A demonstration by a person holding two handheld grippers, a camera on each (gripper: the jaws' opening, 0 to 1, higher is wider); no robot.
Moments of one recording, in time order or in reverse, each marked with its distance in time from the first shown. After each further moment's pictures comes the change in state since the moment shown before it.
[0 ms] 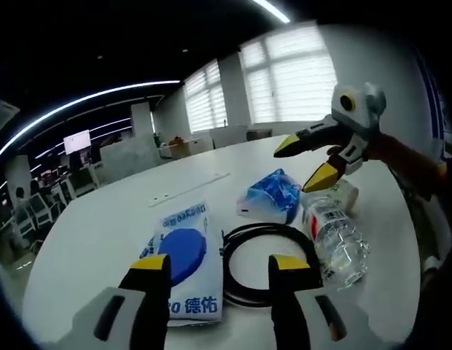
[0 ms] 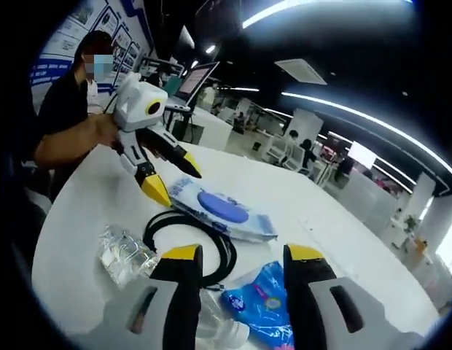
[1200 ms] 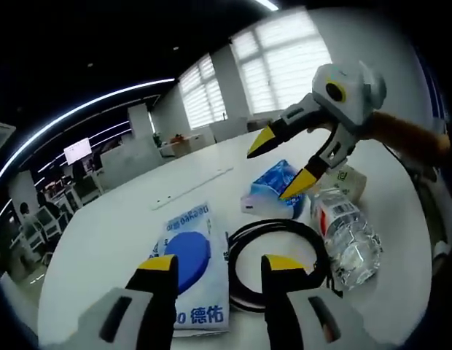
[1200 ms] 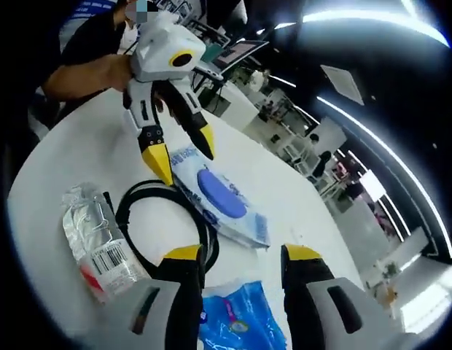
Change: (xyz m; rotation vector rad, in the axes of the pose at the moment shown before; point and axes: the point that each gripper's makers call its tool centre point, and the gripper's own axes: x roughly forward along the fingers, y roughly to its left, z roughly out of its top) left arm 0.009 0.002 0.004 0.089 0.040 0.037; right arm 0.039 -0.009 0.000 -0.340 0.109 0.032
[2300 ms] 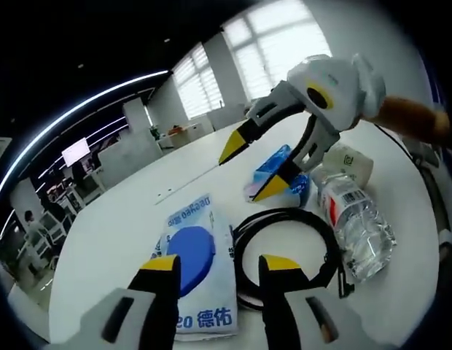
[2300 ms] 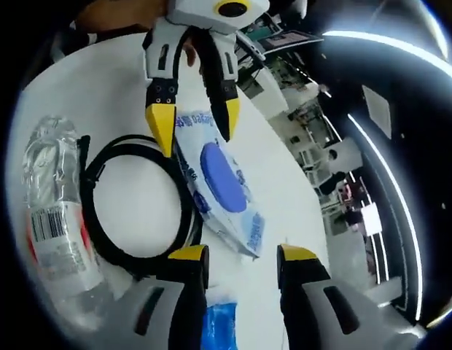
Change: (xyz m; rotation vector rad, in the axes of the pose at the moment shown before) left arm 0.009 0.000 -0.009 0.058 0.080 0.005; right arm 0.047 -0.002 -0.008 -0.336 0.076 0.049
